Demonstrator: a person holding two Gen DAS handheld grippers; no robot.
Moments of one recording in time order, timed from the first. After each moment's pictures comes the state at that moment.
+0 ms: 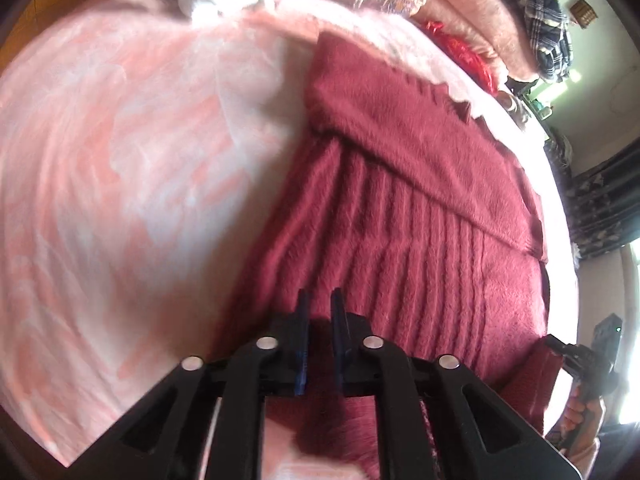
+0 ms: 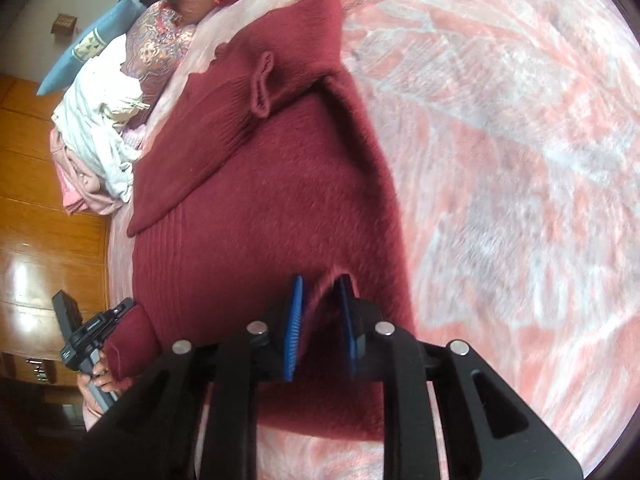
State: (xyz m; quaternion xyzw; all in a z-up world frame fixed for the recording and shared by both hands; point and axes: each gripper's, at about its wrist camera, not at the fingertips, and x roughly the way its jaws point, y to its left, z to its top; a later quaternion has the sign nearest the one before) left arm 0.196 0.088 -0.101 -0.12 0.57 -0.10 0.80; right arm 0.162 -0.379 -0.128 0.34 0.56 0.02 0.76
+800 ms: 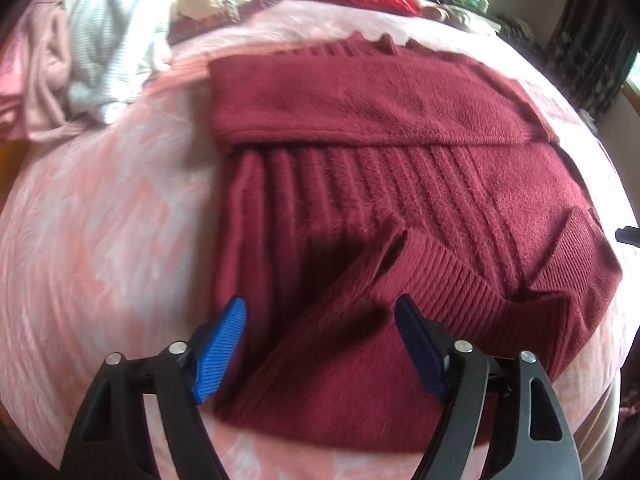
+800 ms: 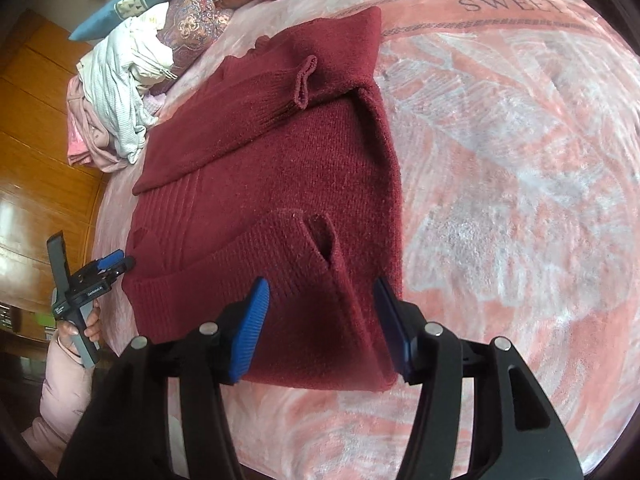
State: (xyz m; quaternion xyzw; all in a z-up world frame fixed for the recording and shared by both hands) left arm 0.193 0.015 -0.114 0.11 0.55 -0.18 0.81; right arm 0.134 -0.359 -0.099 0.25 0.56 0.05 0.79
